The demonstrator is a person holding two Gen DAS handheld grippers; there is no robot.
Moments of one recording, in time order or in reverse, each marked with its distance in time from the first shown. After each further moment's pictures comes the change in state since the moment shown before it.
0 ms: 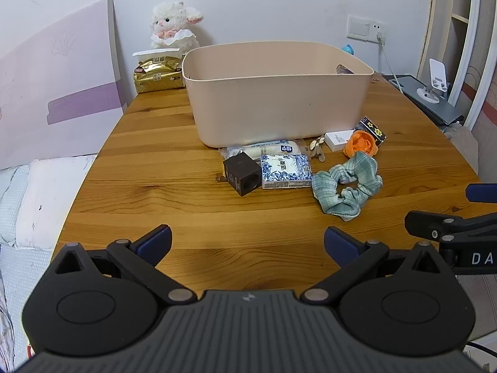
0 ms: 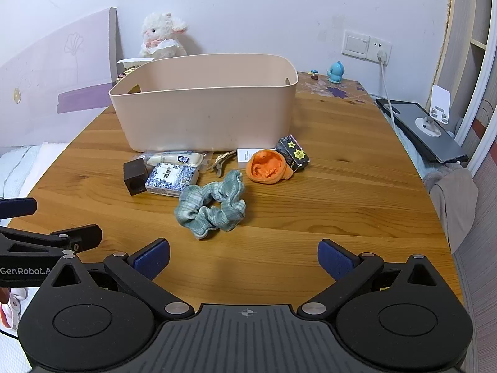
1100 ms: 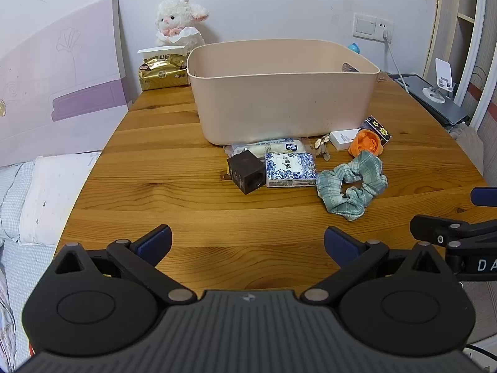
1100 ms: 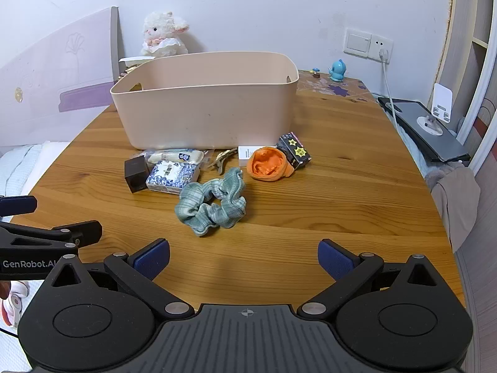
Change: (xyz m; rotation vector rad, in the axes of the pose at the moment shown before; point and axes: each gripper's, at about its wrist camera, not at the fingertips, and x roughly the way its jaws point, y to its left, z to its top) left arm 0.003 -0.002 -0.002 -0.007 0.003 0.023; right arm 0.000 0.000 -0.001 -0.003 0.007 0.007
